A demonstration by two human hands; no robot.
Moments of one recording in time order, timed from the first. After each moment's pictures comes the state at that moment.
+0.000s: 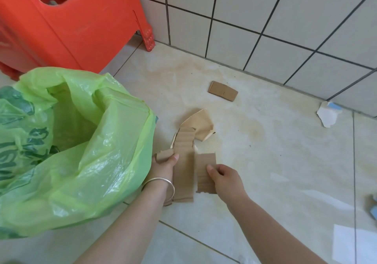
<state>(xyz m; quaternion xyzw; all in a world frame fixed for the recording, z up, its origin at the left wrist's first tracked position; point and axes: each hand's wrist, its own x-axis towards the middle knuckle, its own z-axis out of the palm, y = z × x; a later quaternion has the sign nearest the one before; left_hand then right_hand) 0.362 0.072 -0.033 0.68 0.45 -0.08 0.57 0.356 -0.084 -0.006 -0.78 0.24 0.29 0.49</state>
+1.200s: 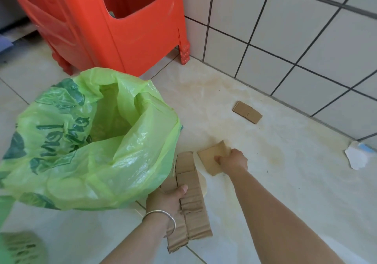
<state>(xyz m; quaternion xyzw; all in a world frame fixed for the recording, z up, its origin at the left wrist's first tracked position) 0.309 0.071 -0.023 0.60 0.52 -0.09 0.60 0.454 -0.058 -0.037 -0.89 0.19 0.29 0.28</state>
